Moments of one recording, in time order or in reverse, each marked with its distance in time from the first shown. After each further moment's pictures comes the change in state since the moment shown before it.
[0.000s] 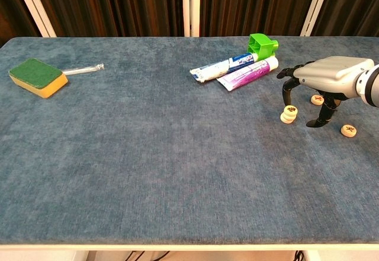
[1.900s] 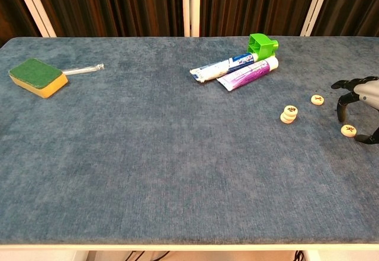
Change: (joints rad) left arm -0.001 -0.009 0.007 -0.004 0.002 -0.009 0.015; right arm -0.273 -0.012 -0.023 0.136 -0.234 0.119 0.179
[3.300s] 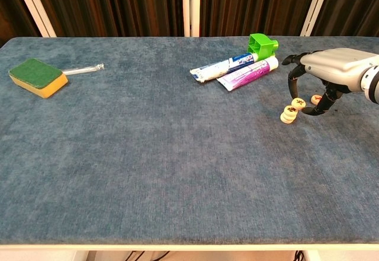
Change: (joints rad) left arm 0.006 0.006 0.009 -0.009 -0.016 -0.011 0.008; right arm 0.137 -0.046 0.145 -0.073 0.094 -0.079 -0.110
